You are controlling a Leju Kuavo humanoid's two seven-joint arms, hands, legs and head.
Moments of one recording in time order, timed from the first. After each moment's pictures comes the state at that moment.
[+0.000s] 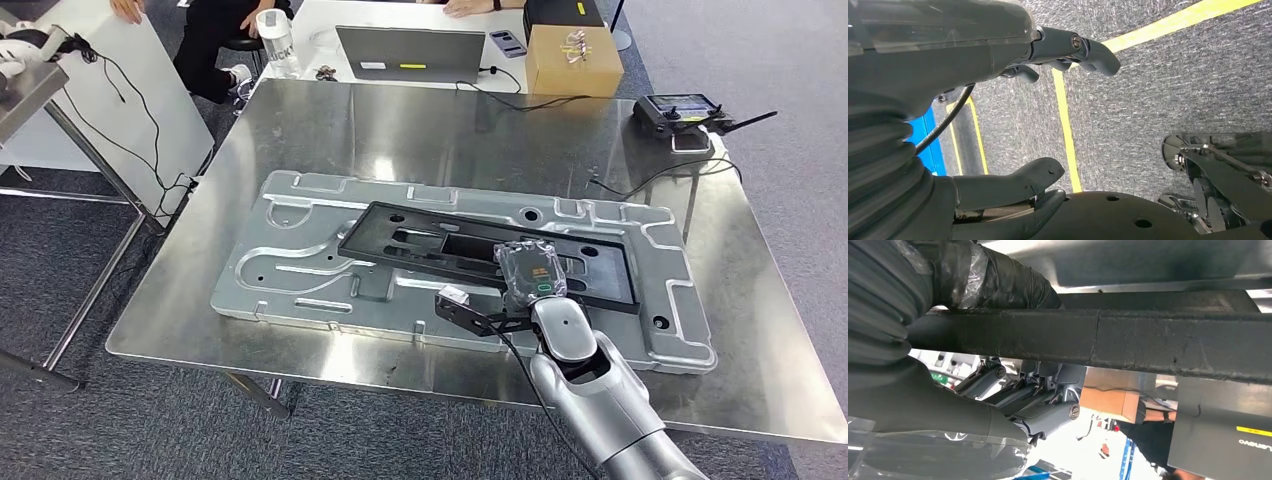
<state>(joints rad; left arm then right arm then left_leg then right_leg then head) -0.07 -0.19 1.16 -0.19 -1.45 0.06 0.01 -0.59 -0.03 0.67 -1.09 1.27 0.03 0.18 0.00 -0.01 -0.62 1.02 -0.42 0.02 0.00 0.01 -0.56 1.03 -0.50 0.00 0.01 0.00</state>
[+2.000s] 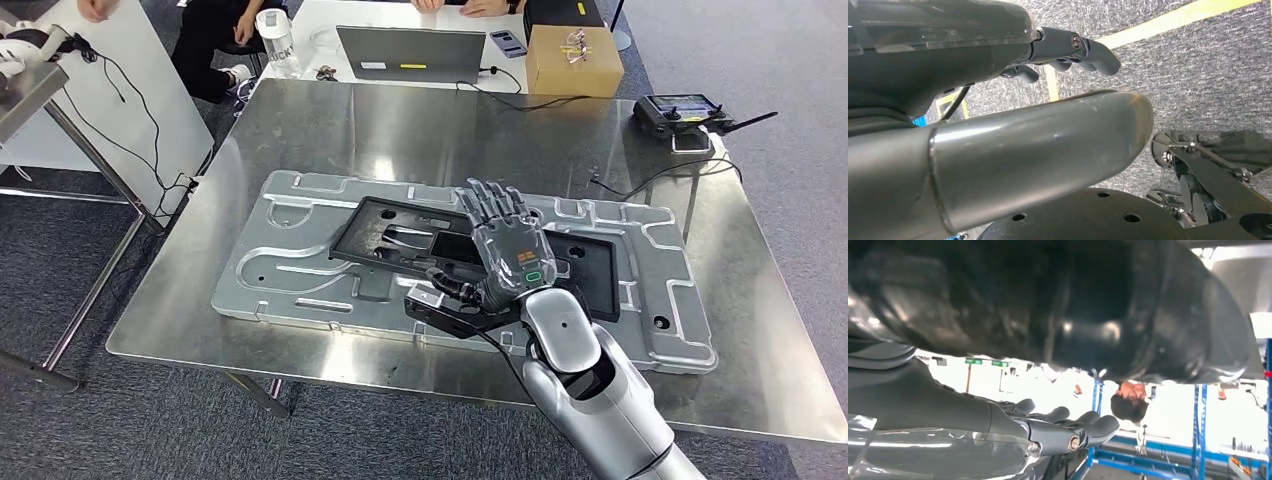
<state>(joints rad) -0.06 -0.19 1.18 -0.19 -1.42 0.06 -0.03 -0.57 -0.06 0.73 -1.46 1.30 0.03 0.18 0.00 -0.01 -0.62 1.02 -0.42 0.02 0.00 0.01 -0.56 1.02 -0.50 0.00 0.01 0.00</state>
